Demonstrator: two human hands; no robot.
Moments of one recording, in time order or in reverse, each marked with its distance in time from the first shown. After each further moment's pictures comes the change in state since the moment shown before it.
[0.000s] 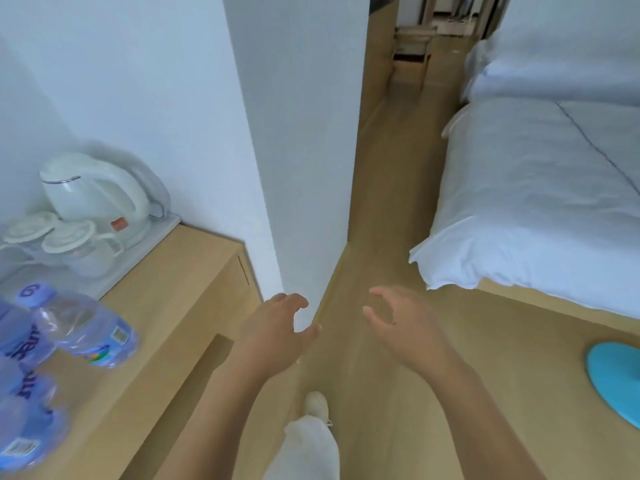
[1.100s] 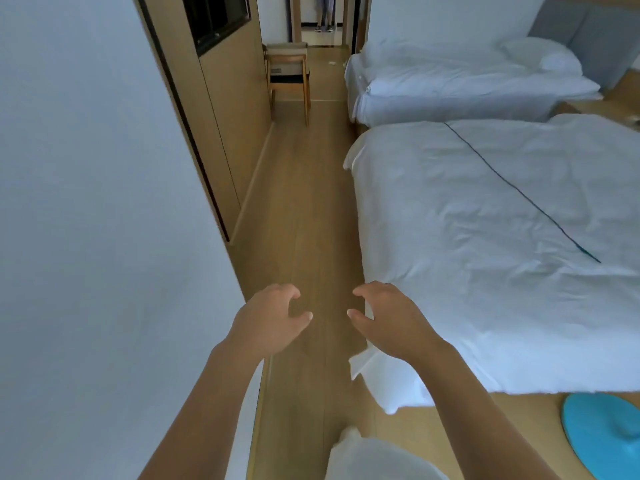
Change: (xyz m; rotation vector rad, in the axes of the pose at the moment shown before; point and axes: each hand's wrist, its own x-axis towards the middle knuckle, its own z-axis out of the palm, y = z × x) left_hand 0.641 0.198 0.063 0.101 -0.250 0.302; right_hand 0.534 0.212 -0.179 -0.191 0.109 0.157
